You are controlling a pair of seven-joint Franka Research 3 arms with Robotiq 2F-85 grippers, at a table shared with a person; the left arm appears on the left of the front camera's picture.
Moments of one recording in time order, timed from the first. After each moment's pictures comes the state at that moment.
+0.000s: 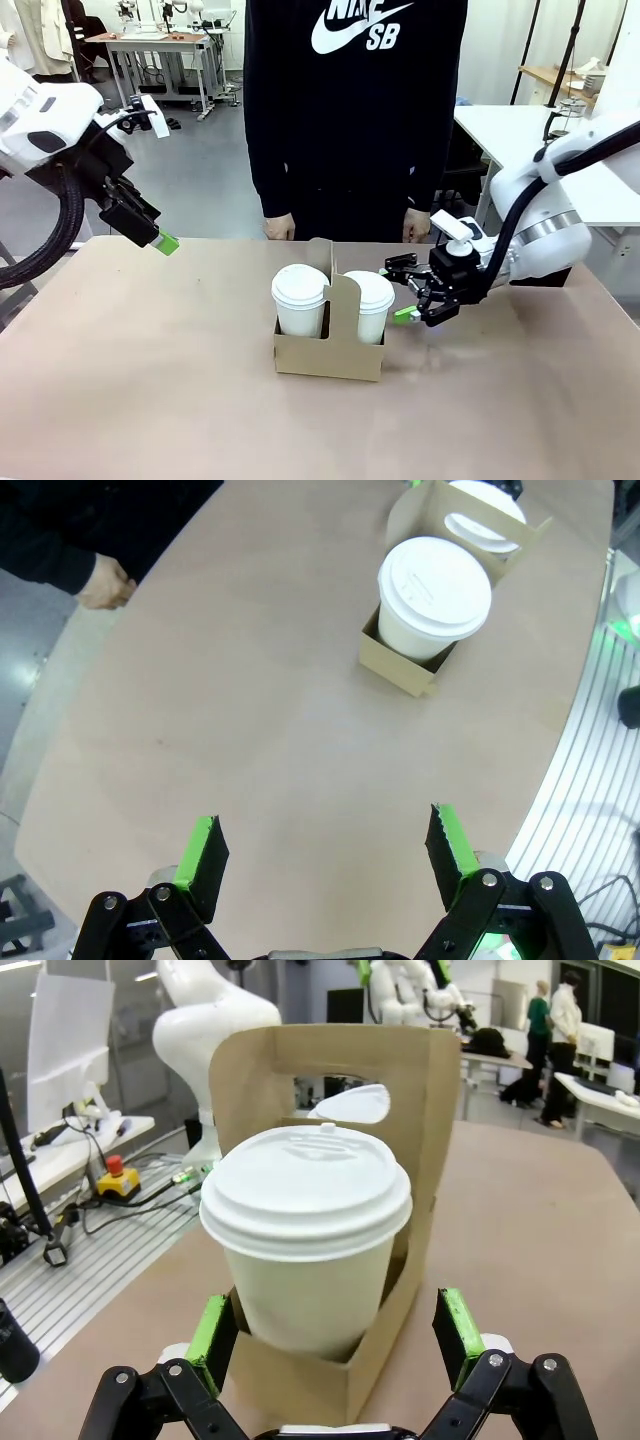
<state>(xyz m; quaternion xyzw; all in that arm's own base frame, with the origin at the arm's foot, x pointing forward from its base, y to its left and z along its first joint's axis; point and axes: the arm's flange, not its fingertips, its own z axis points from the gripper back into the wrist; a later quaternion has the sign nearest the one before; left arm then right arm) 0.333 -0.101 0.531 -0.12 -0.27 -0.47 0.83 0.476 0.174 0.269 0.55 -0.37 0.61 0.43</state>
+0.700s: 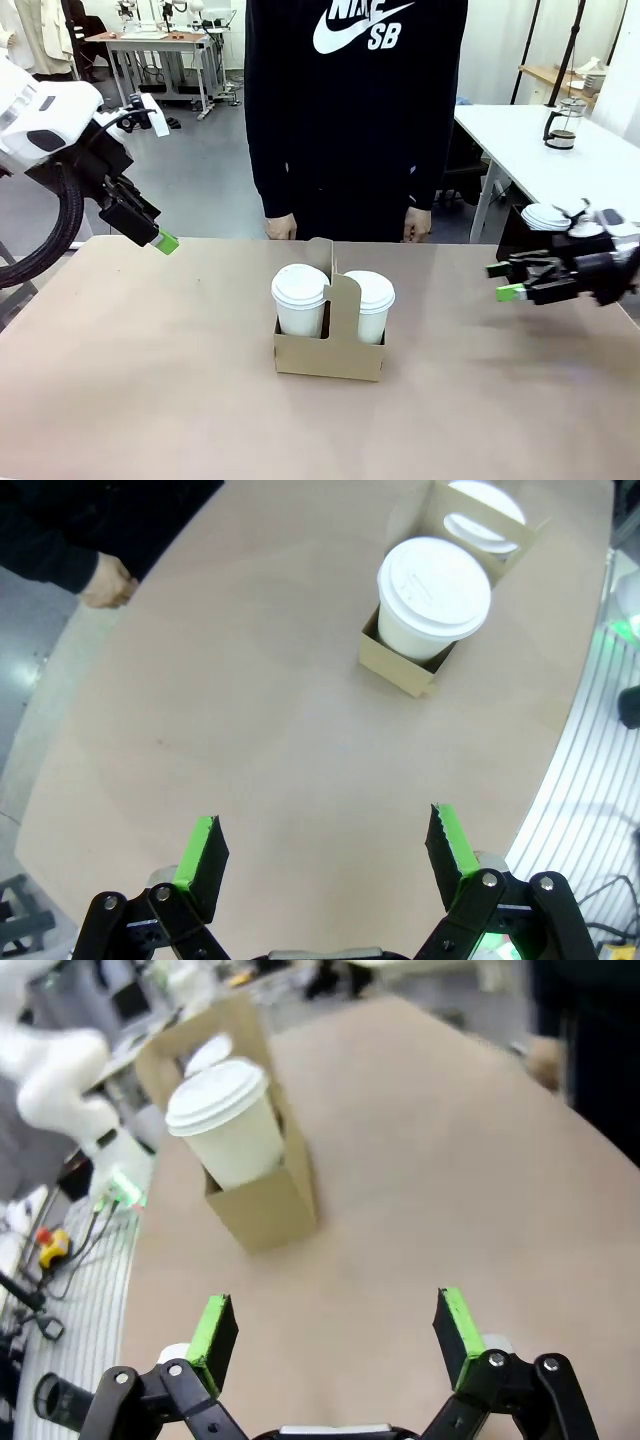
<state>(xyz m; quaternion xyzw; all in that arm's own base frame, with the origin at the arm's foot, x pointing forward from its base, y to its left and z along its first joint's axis) 0.332 -0.101 0.532 -0.12 -0.27 -0.47 0.83 0.421 -0.018 0.329 0.44 -0.36 0.42 0.71</state>
